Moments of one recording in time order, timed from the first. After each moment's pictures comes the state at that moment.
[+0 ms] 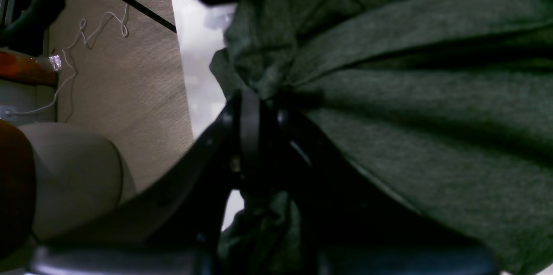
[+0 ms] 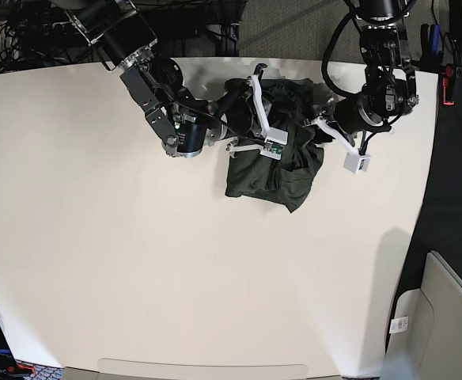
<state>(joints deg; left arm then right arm) 8.5 -8.4 -13.7 92.1 -46.2 -15.9 62.9 8.9 5.3 -34.5 87.3 37.0 38.7 -62.2</state>
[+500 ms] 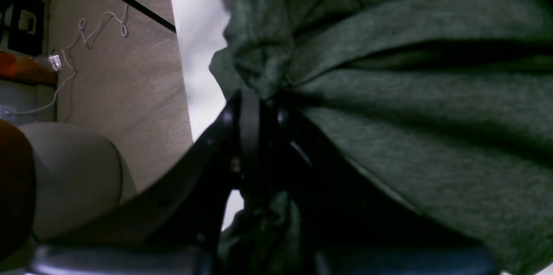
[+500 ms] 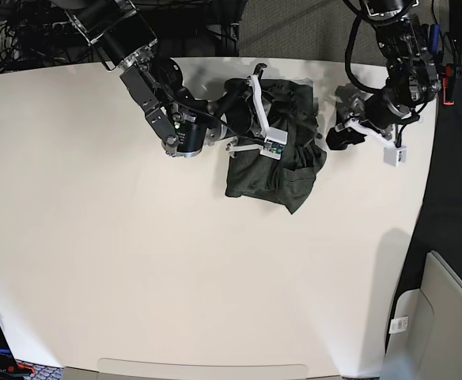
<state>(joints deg) 10.7 -7.8 -26.4 92.1 -45.9 -15.8 59.8 8.9 5.2 -34.5 87.3 37.0 38.7 -62.2</state>
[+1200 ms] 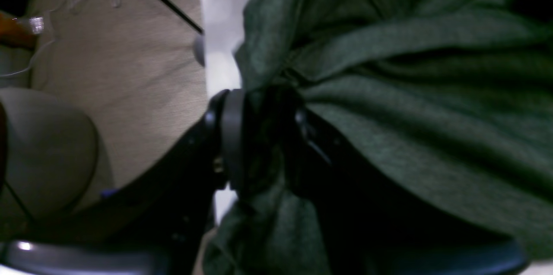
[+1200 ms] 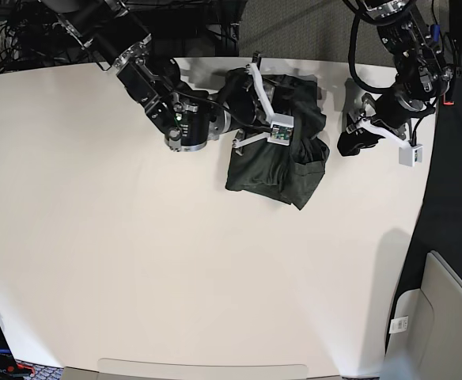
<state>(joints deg) 11.2 -4.5 -32.2 101.8 -46.2 -16.3 65.1 9.6 9.2 -39.5 93.5 36.6 38.7 -60.8</state>
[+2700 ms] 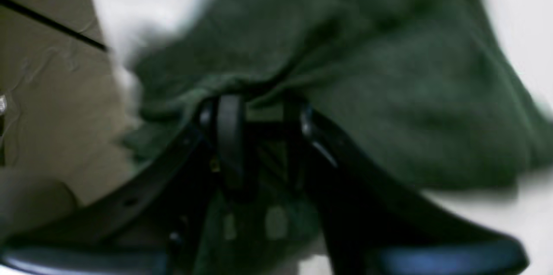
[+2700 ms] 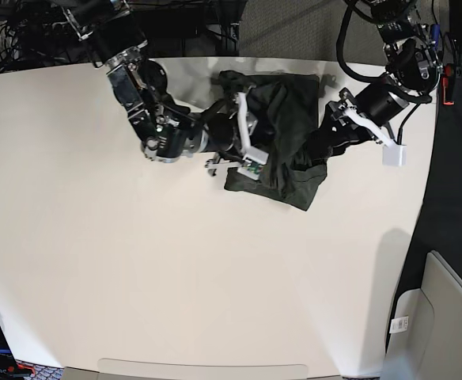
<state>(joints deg) 16.3 -4.6 -26.8 110.2 -65.6 -17.0 66.2 8.1 5.2 -30.2 90.4 28.9 38.6 -55.6</state>
